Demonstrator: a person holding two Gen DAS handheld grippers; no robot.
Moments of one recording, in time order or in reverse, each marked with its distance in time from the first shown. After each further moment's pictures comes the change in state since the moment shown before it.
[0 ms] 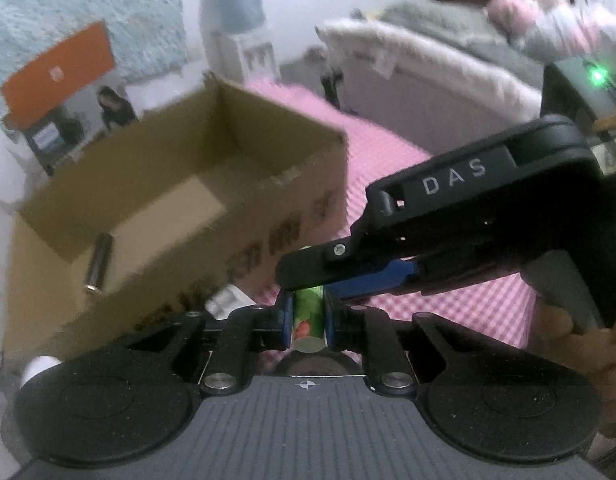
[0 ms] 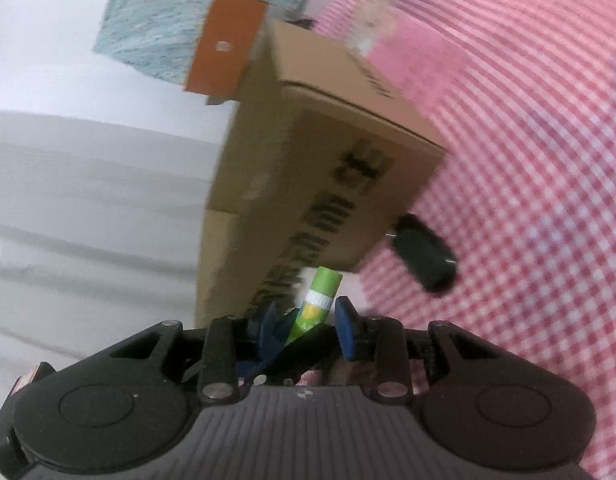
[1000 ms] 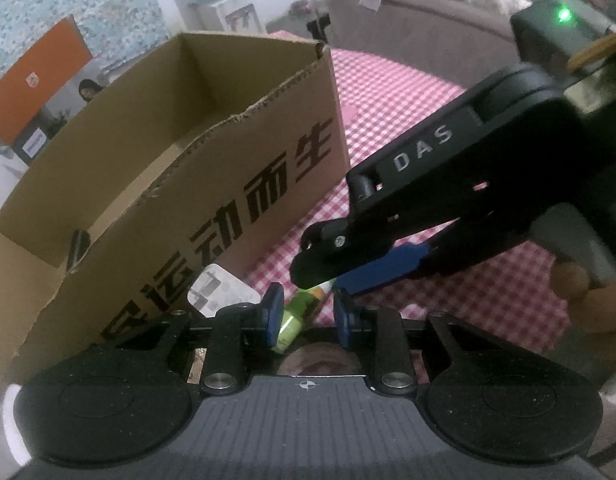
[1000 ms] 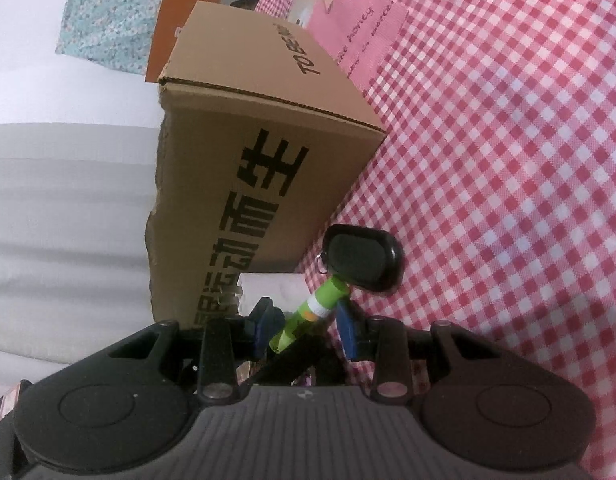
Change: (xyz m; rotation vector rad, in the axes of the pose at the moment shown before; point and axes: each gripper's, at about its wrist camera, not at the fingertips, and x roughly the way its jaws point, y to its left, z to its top) left arm 0.071 -0.020 -0.005 0.163 0.175 0.055; right arm 0.024 -0.055 0.025 0.119 0.088 -0.048
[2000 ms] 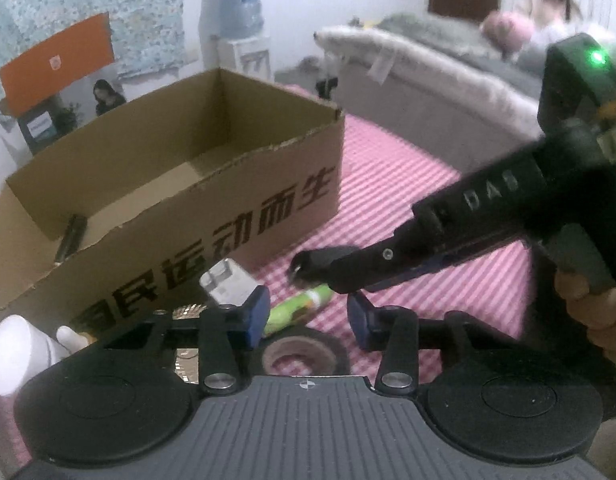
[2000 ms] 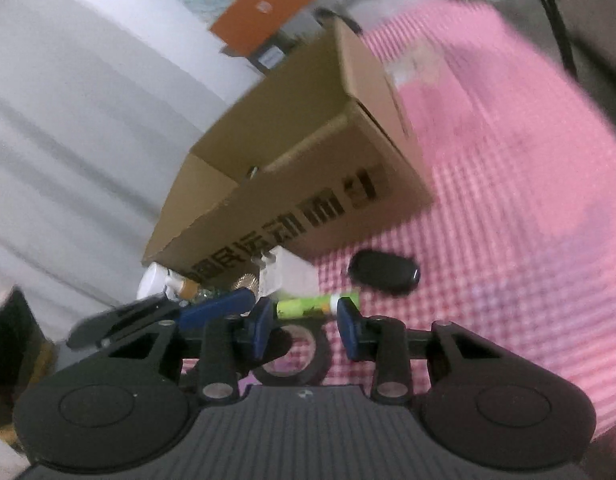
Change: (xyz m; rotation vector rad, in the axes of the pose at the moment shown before) left arm -0.033 0.019 -0.030 -0.170 -0.187 -0.086; right arm -0.021 0.065 -0.028 -0.416 -0.035 -0.163
